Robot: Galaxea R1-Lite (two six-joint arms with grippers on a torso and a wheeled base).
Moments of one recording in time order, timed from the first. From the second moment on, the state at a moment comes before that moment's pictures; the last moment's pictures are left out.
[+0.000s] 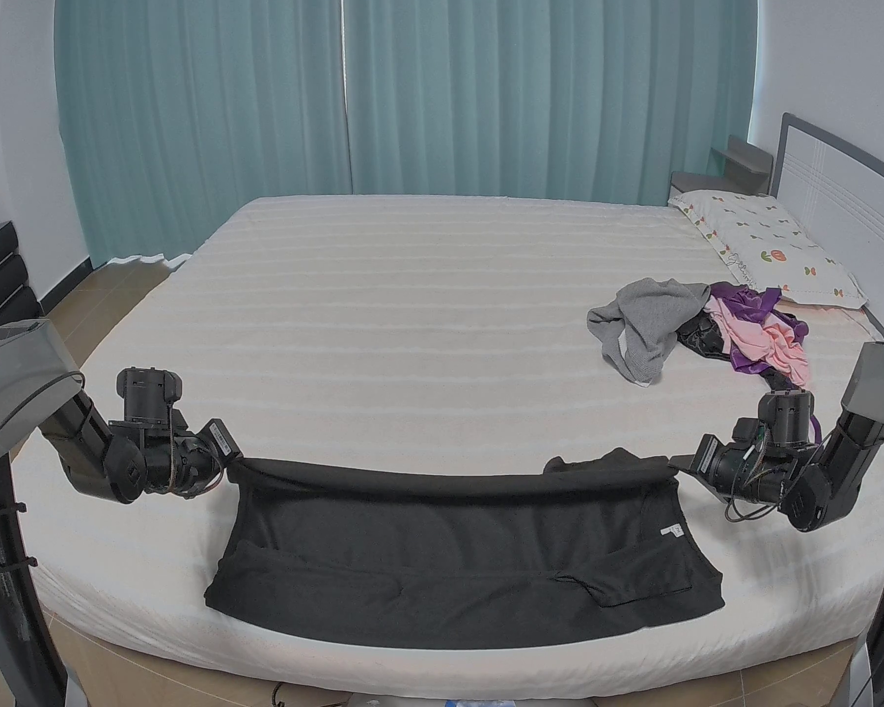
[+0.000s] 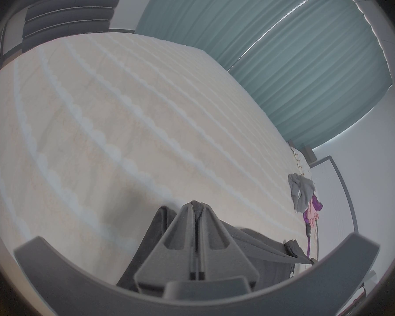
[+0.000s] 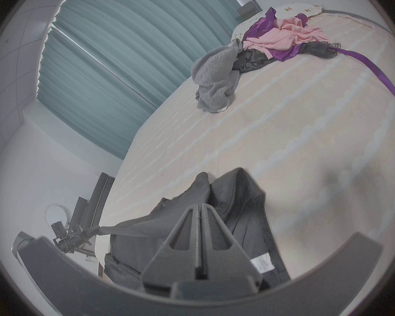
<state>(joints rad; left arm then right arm) 0.03 2.20 -0.85 -0.65 -0.22 -0.68 0.01 2.23 -0.62 -1.02 0.36 0.62</state>
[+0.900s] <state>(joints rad) 0.03 2.17 -0.61 -0.70 -0.27 -0.61 -0.02 2.28 -0.42 -1.09 0.42 0.46</state>
